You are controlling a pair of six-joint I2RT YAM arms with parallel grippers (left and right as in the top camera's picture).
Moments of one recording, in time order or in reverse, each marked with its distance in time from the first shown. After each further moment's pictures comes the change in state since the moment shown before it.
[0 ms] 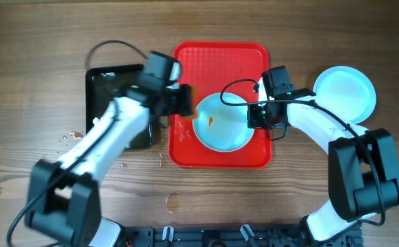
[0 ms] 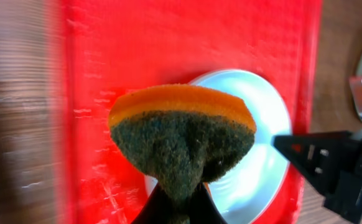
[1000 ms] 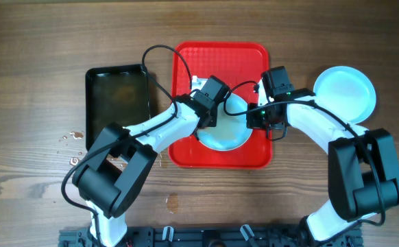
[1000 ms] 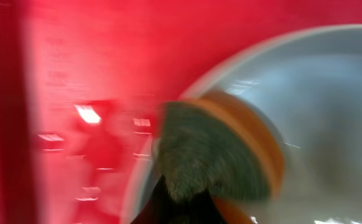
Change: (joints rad) left arm -0.239 0.281 0.037 0.075 -0.515 -0.010; right arm 0.000 0.000 0.000 -0.013 -0.022 0.042
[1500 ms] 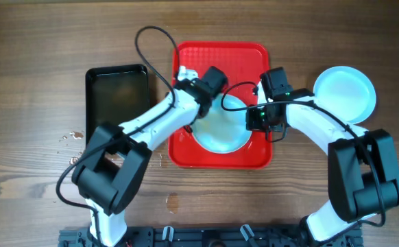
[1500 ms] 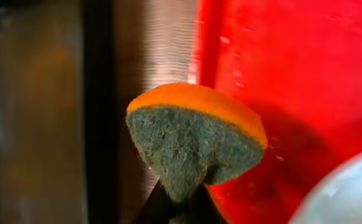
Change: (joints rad) left arm 0.038 0.005 0.163 -0.340 -0.278 -0.054; right arm 0.005 -0.005 0.000 -0.027 0.005 0.011
